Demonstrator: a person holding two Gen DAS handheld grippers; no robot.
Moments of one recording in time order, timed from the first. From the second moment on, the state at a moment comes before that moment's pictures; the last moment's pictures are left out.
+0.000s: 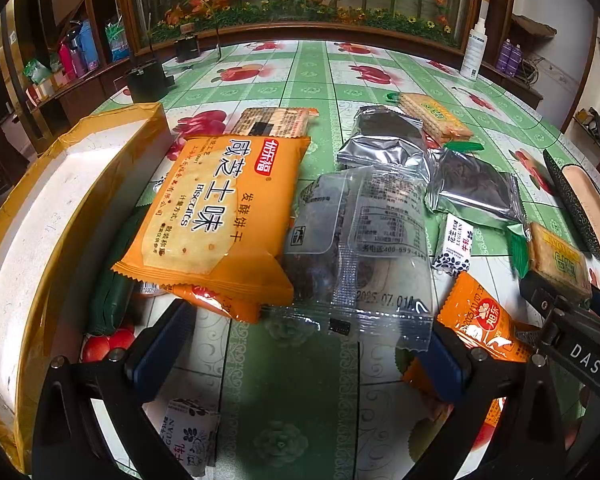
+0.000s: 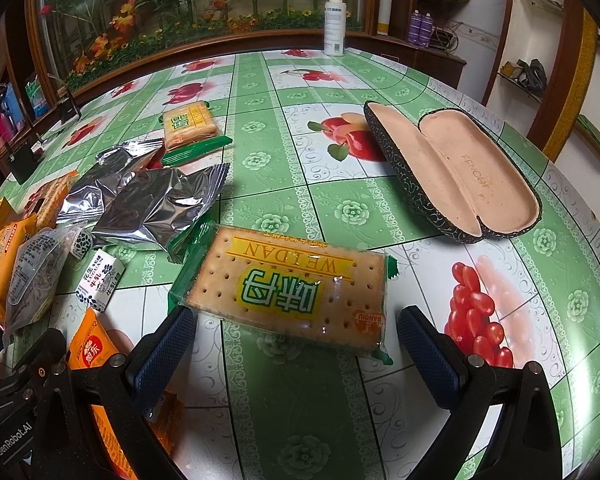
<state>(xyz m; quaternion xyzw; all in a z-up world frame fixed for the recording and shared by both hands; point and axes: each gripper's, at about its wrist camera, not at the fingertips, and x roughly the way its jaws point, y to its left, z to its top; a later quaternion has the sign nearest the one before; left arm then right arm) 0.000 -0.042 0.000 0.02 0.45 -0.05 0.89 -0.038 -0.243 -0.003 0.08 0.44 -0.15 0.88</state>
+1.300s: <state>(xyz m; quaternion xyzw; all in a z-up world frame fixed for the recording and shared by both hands) -0.043 0.023 0.086 0.03 0.40 -0.19 0.89 -0.060 -0.150 0.005 -0.02 0.46 0.07 0.89</state>
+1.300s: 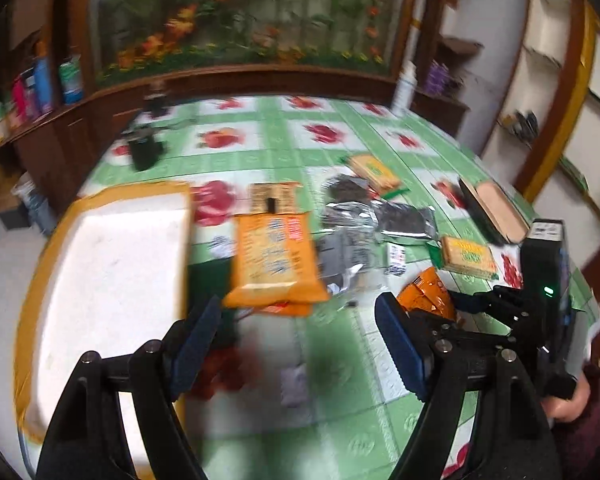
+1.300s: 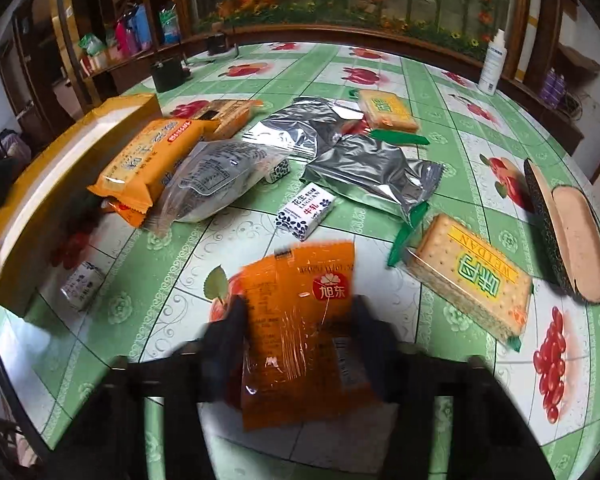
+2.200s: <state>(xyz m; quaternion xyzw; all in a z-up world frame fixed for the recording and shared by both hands) -0.009 -0.033 0.063 0.06 0.44 -0.28 0.85 -0.092 -0.191 0.019 0.08 0.43 0.10 0.89</state>
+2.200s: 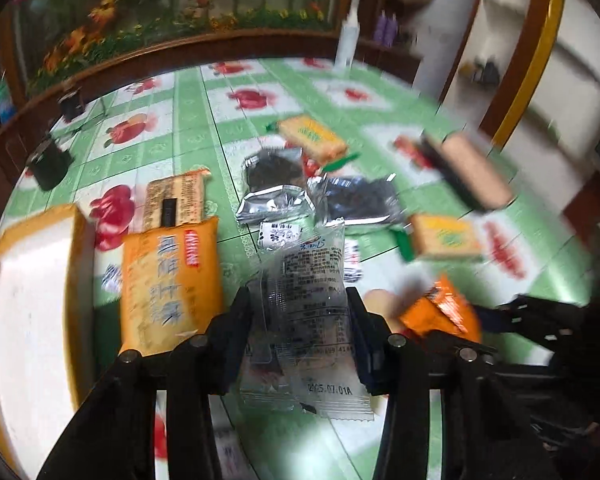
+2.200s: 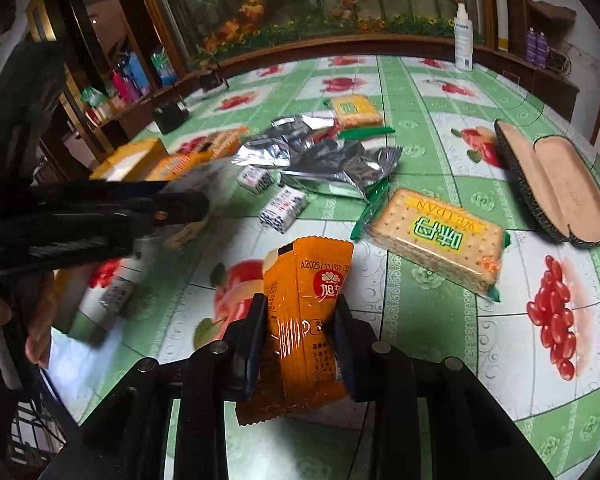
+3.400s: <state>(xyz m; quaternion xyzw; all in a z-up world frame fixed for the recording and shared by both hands) 0.063 0.234 0.061 -0.12 0.43 -0.05 0.89 0.060 0.057 0.060 0.08 0.46 0.27 0.84</state>
